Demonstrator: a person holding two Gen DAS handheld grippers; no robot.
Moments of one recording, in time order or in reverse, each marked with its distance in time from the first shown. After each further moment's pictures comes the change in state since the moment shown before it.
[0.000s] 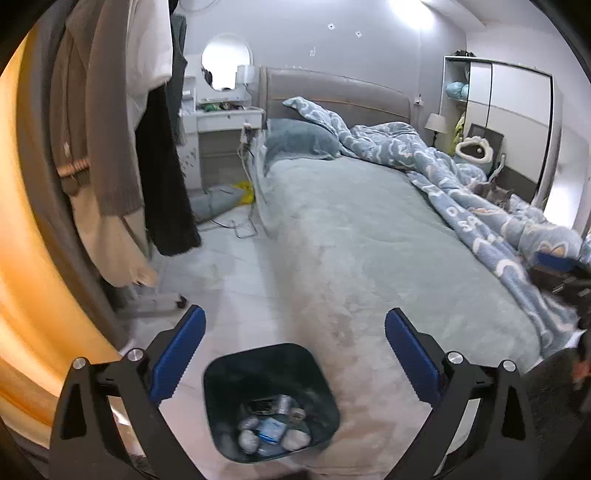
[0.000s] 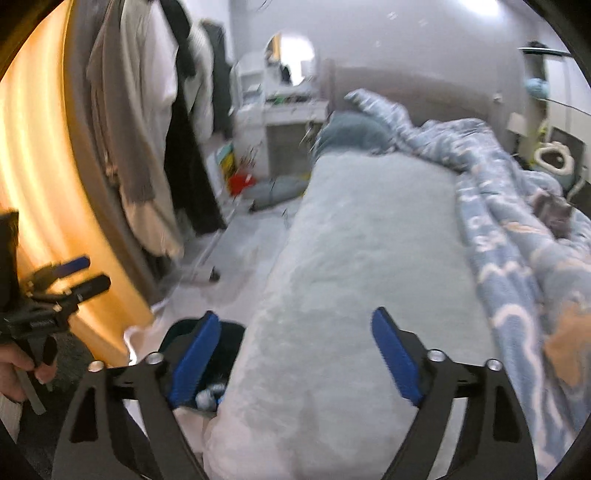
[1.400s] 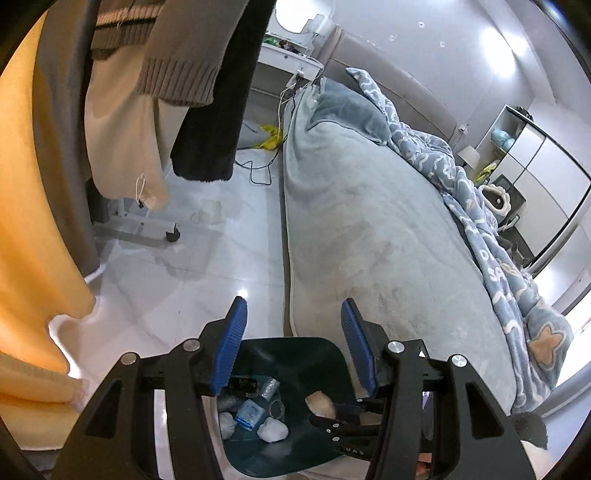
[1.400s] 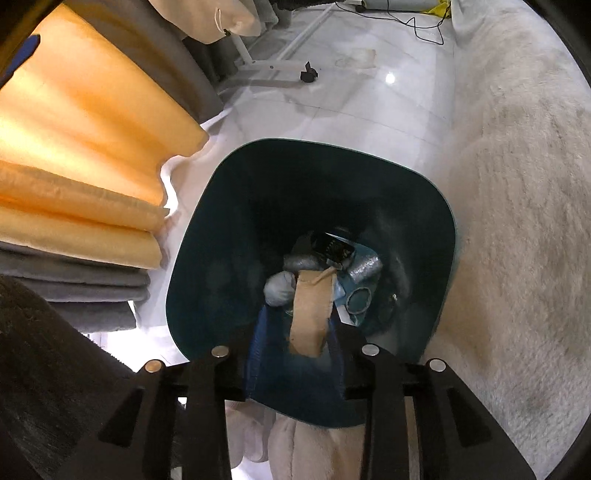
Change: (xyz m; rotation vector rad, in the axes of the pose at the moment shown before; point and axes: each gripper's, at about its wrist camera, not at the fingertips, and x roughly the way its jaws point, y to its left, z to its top) left arm 0.102 0.159 -0.010 -0.364 0.173 -0.132; right arm 0.317 0.204 -0.103 -0.200 0.849 0.315
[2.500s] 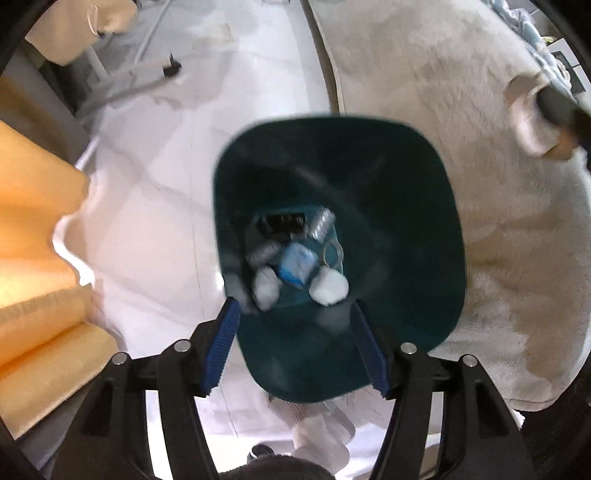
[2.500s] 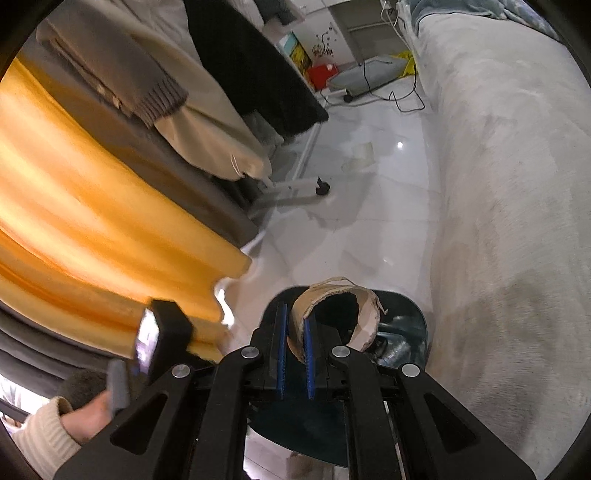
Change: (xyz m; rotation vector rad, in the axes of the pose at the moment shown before) left arm 0.125 0.029 -0.120 0.087 0.685 0.171; right arm -0.097 -0.042 0.024 0.155 -0.365 0.194
